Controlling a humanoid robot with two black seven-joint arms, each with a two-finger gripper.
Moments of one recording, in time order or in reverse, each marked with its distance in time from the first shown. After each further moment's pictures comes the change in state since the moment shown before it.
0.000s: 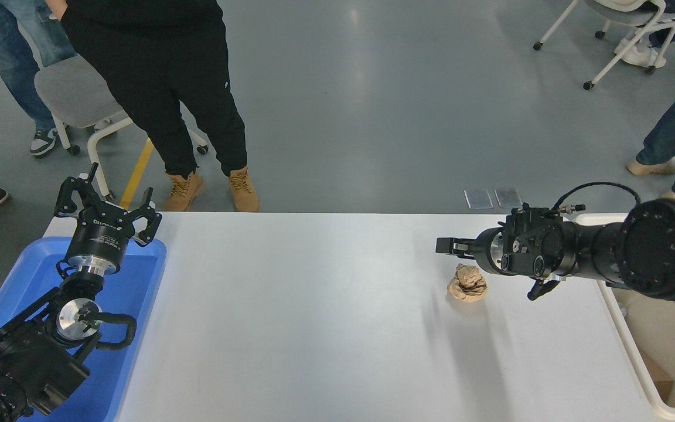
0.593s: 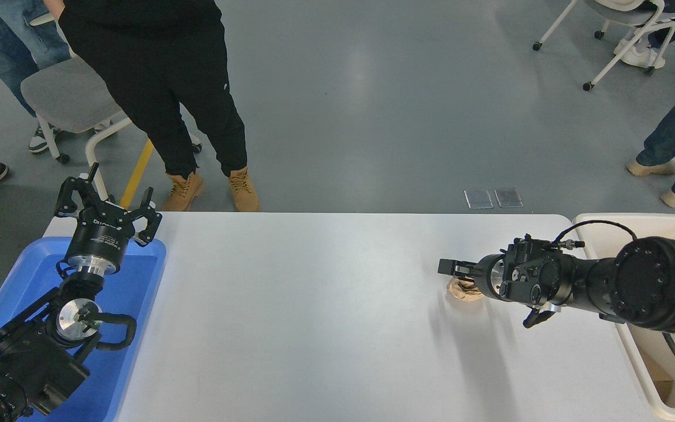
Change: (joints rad) left arm 0.000 0.000 0.000 0.000 0.000 0.000 0.000; right arm -0.116 0.002 0.035 -0.062 -0.008 -0.029 0.001
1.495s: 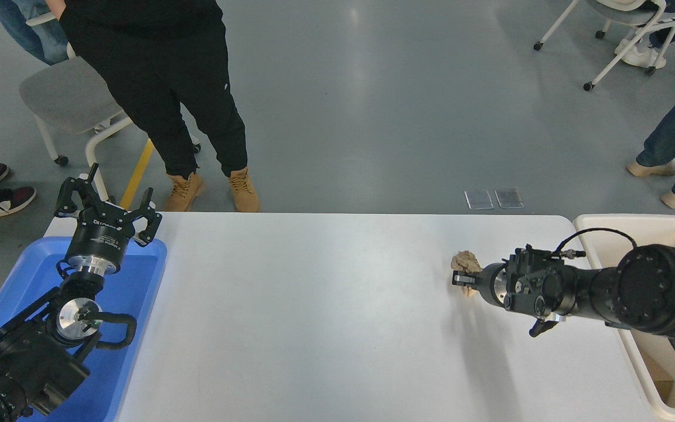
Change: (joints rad) left arm 0.000 0.000 0.000 0.000 0.000 0.000 -0.001; right arm 0.101 -0.077 -0.003 0.087 -0.076 -0.020 0.007
